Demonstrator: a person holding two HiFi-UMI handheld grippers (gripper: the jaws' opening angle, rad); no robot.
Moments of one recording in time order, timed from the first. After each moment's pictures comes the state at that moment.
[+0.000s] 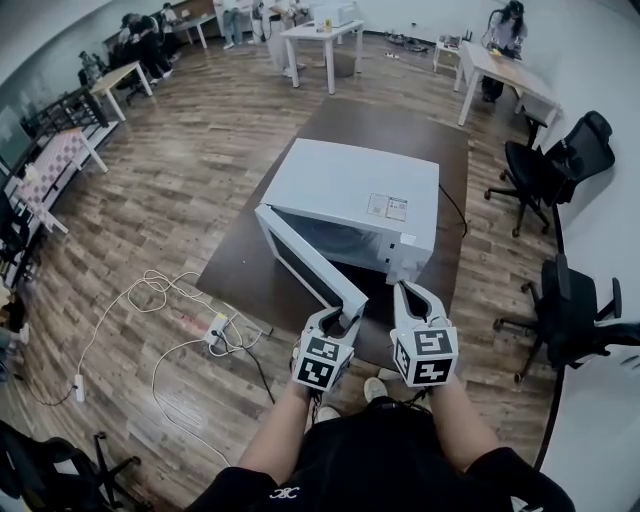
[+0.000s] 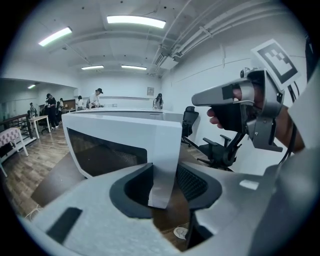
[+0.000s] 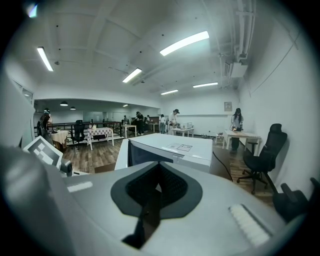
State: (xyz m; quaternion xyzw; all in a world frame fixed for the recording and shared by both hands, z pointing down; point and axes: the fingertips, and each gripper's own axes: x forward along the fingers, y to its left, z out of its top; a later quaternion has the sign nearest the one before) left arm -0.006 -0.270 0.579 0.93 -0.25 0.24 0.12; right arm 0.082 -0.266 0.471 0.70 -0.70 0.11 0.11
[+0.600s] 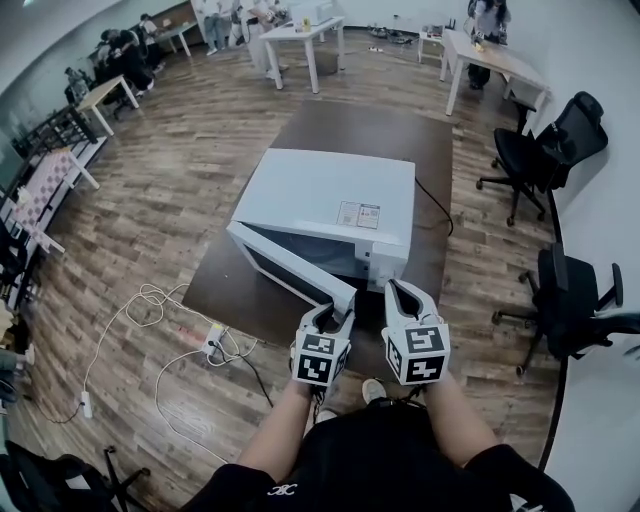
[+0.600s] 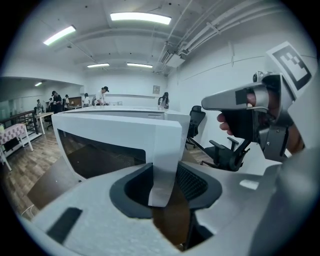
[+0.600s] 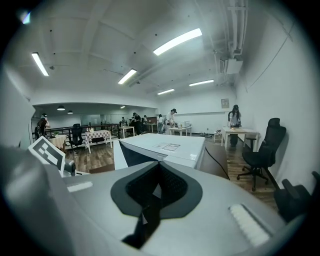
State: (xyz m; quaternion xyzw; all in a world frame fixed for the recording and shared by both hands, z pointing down) left arm 0.048 -0.297 0.580 0.92 -0.29 0.24 0.14; right arm 0.136 -0.280 0.479 0.70 -0.70 0.13 0.09
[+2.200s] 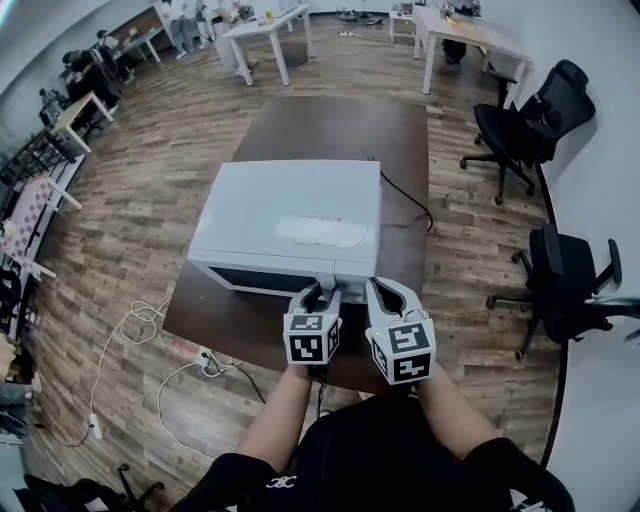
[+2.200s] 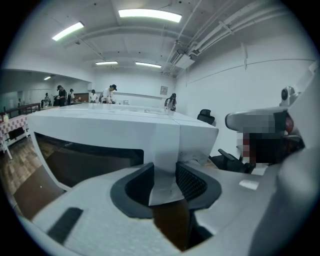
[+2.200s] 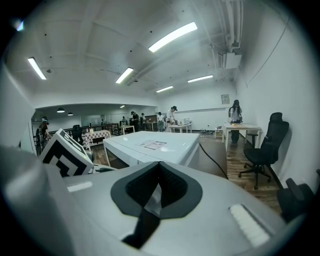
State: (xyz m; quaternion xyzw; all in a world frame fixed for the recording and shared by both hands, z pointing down) left arm 0.136 -0.367 0.580 0.90 -0.32 0.23 0.16; right arm 0.200 -0.310 0.496 0.69 -0.70 0.15 0.09
